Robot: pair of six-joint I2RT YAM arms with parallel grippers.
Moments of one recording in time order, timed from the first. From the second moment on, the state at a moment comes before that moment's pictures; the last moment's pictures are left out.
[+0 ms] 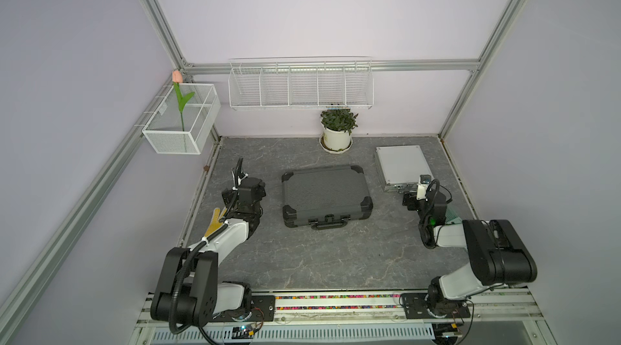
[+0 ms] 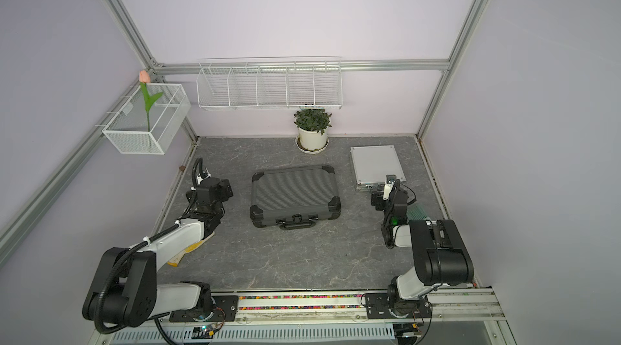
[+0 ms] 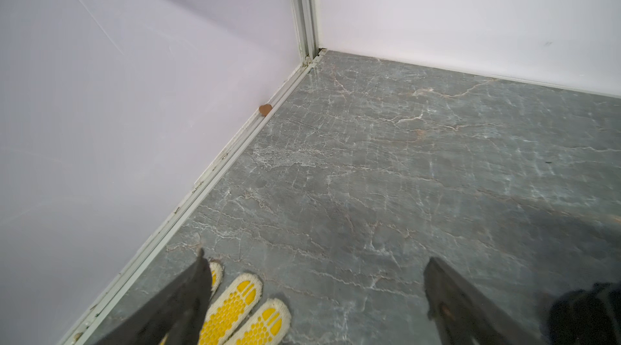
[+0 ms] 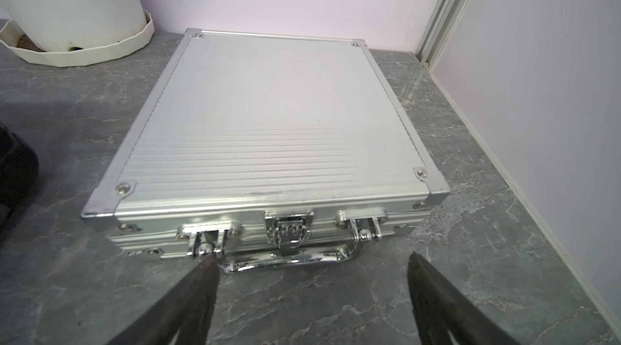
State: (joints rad) left arm -0.18 1.37 0.55 0.33 -0.60 -0.18; right arm 0.02 1.55 0.34 0.85 0.10 -0.05
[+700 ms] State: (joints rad) left arm -0.07 1.51 0.42 0.73 -0.42 -0.13; right arm 0.02 1.55 0.34 0.86 0.10 -0.05
